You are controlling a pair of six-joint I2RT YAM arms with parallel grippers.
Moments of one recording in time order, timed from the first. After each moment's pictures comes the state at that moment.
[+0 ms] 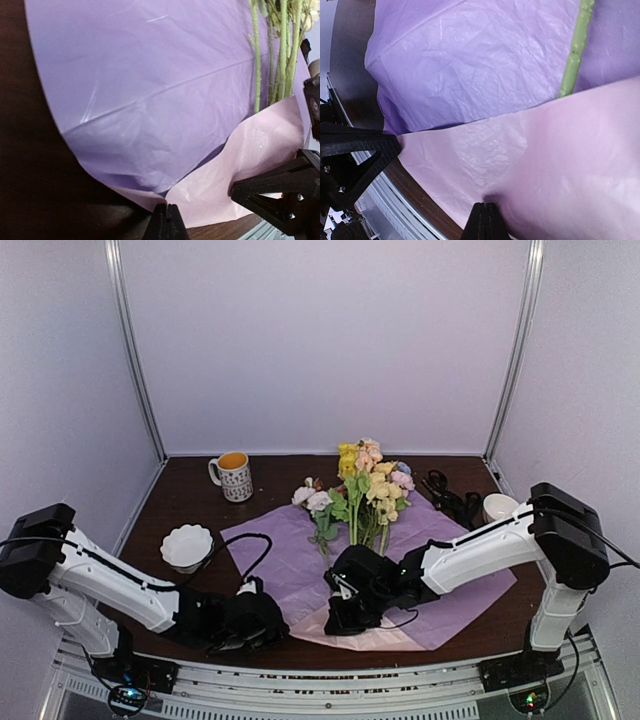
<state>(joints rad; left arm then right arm) -1.36 1.52 0.55 0.06 -0.34 -1.53 1.14 1.82 0.96 -0.14 -0.25 0.92</state>
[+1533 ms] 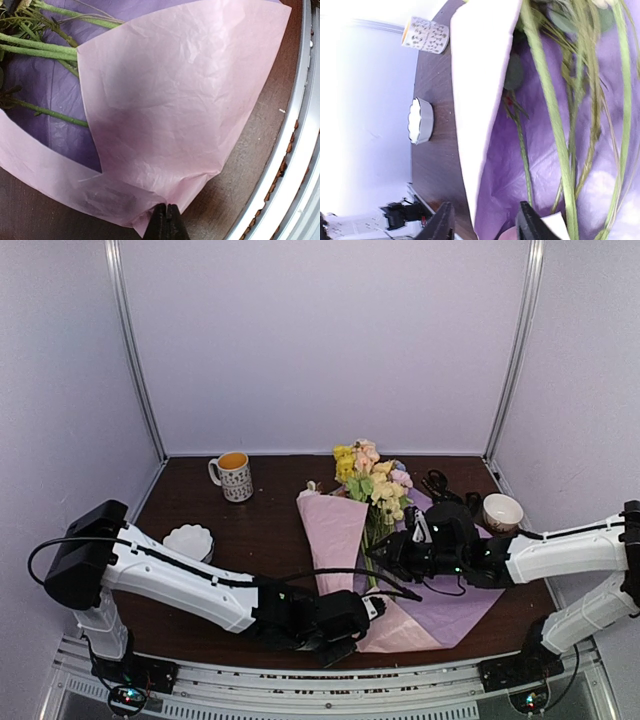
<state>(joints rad) -1.47 1.87 1.19 -0.37 -0.30 -0.23 0.87 1.33 0.57 0.25 -0.10 1.17</state>
